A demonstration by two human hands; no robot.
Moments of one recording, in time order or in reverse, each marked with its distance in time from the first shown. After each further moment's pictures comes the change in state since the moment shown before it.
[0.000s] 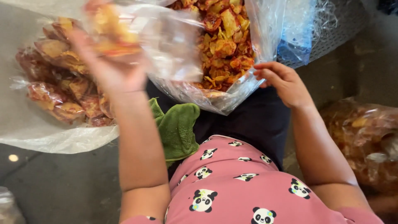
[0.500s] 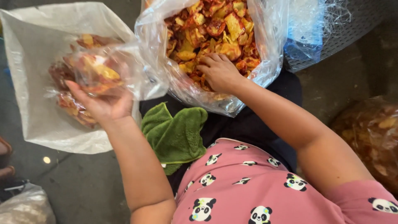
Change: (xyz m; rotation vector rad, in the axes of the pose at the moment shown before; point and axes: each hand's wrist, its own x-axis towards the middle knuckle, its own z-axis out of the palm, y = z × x) left_hand -0.052 0.053 -0.012 0.020 0.342 0.268; right_hand 0.122 0.018 0.132 -1.172 -0.283 -0.556
